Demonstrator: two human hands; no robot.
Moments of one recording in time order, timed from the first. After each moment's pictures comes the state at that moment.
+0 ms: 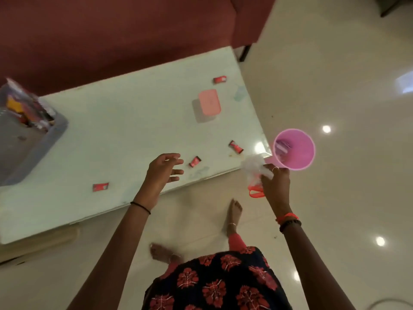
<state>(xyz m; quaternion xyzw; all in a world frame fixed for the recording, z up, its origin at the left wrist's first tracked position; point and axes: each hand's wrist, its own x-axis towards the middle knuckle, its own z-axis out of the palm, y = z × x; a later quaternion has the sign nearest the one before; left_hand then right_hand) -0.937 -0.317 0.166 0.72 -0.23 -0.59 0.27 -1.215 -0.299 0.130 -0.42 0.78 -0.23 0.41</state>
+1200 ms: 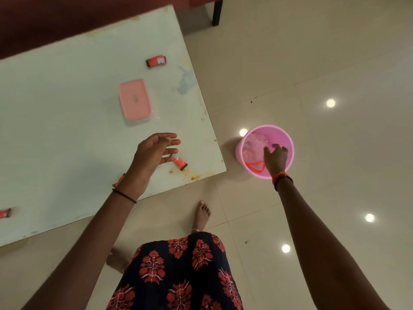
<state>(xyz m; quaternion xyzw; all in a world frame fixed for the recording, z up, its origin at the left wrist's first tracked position) -1.149 -0.467 0.049 0.71 -0.25 -0.61 0.26 -1.457 -0.469 -0.097 -0.36 0.86 -0.05 0.37</state>
